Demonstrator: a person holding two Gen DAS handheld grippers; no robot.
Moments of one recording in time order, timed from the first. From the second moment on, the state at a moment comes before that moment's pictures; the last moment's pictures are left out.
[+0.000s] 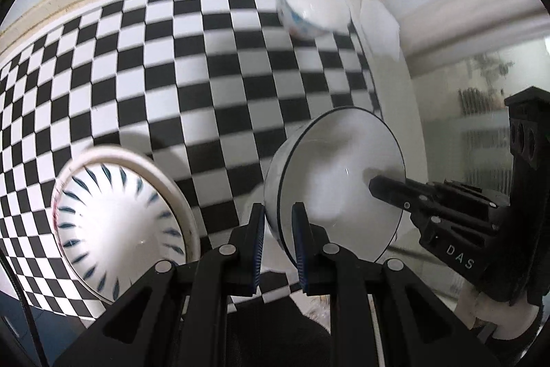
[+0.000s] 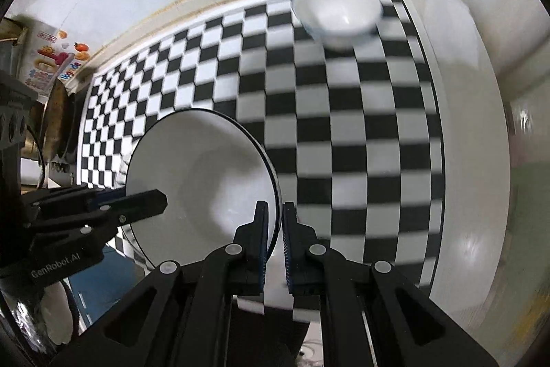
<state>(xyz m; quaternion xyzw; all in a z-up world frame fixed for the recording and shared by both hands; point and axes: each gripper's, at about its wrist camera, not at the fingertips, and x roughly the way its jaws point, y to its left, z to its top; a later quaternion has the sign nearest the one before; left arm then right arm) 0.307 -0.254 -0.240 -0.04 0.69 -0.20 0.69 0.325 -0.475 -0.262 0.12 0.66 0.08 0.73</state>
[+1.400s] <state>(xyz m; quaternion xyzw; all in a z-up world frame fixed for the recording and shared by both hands) 0.279 -0.281 -0.320 0.07 0.72 -0.17 0.66 0.293 -0.473 -0.347 0.15 0.72 0.06 0.67</state>
